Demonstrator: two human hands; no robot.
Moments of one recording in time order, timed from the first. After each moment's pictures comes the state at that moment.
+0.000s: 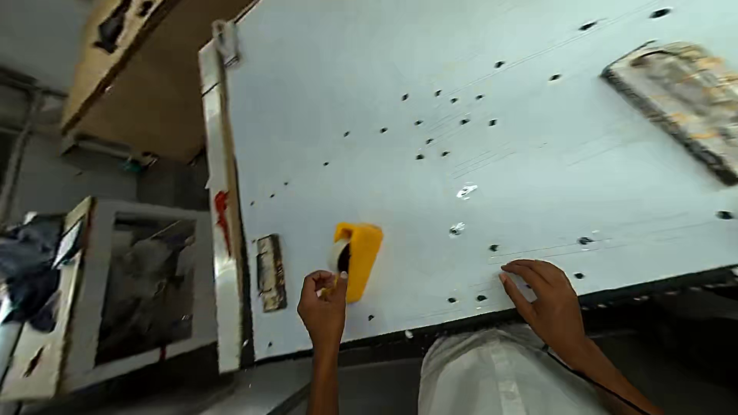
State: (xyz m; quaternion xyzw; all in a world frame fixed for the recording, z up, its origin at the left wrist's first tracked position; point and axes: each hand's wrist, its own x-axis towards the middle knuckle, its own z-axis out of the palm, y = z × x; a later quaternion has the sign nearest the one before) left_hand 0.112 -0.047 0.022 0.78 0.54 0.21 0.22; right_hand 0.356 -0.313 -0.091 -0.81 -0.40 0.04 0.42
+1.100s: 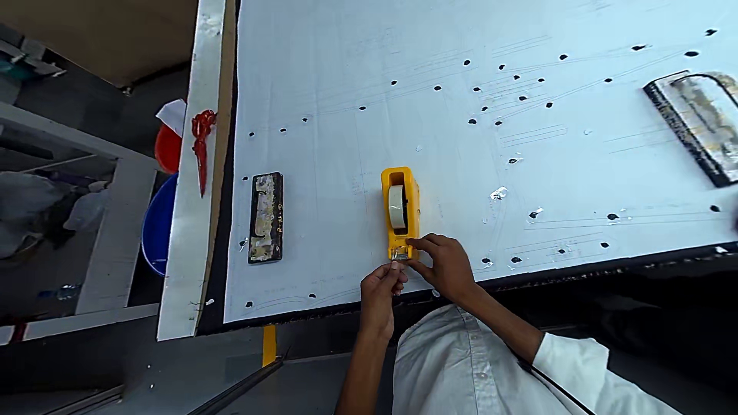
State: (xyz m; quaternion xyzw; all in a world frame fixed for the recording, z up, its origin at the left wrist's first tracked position) left_hand 0.044 -0.096 -0.029 0.40 0.54 0.23 0.70; right_hand 0.193 -0.157 -0.066 -0.74 -0.54 0.17 0.36
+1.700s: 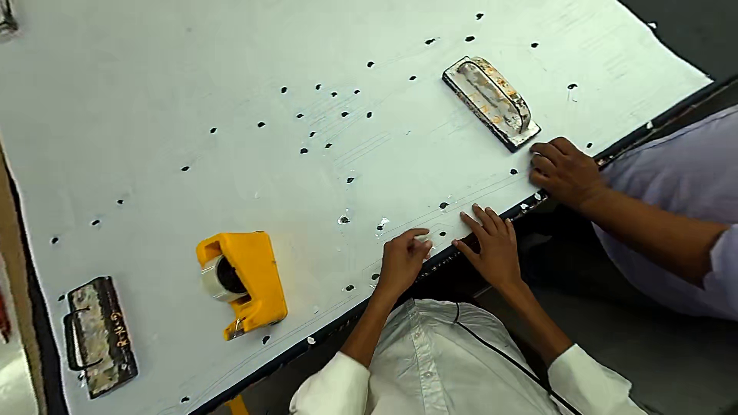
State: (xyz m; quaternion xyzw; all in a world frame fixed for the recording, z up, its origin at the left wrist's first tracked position) left_hand 0.312 -0.235 -0.049 0.80 0.21 -0.04 0.57; right_hand 0.416 -0.436 -0.114 -0.93 -0.28 0.07 0.22
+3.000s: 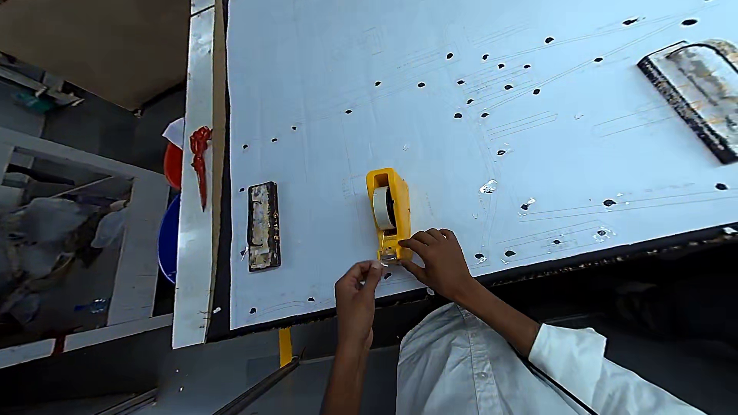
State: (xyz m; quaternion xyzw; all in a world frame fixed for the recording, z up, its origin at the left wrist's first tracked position) left_hand 0.042 -0.095 0.014 0.62 0.54 0.22 0.53; right_hand 0.202 -0.164 -0.066 -0.73 -0.58 0.12 0.34
